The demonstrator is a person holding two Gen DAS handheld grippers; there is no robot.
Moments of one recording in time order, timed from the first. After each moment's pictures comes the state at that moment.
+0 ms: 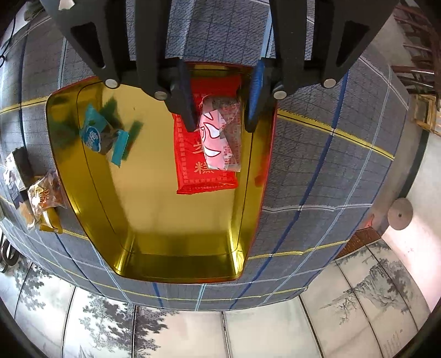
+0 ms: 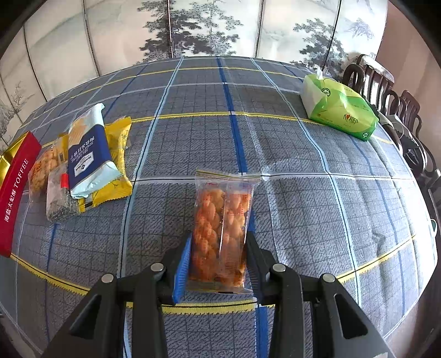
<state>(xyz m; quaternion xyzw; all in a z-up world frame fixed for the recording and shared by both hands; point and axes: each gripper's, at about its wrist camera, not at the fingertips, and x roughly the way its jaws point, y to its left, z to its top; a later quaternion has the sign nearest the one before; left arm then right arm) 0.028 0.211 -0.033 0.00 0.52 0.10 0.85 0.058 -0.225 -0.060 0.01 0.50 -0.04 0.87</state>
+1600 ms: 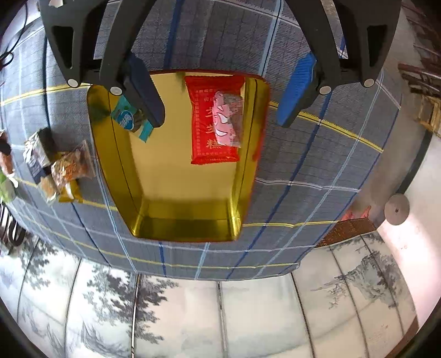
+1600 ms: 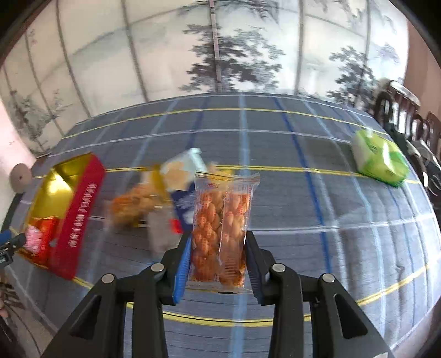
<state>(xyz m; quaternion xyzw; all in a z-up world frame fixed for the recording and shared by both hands) 0.010 0.202 0.013 -0.02 0.46 0.11 0.88 0.066 -0.135 0.005 0.02 0.45 0.06 0.89</state>
